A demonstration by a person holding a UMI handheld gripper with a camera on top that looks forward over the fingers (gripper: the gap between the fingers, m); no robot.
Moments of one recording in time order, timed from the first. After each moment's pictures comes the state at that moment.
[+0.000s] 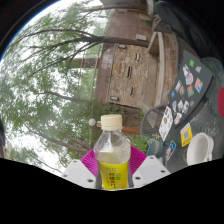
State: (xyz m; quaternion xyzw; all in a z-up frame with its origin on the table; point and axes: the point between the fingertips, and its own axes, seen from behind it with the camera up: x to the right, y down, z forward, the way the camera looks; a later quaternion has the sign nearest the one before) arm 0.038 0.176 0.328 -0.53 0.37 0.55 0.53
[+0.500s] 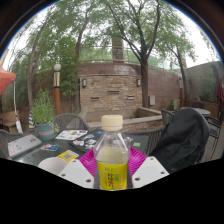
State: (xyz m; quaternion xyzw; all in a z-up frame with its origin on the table) arm 0.320 0.096 0.085 -0.75 0.09 -0.07 0.65
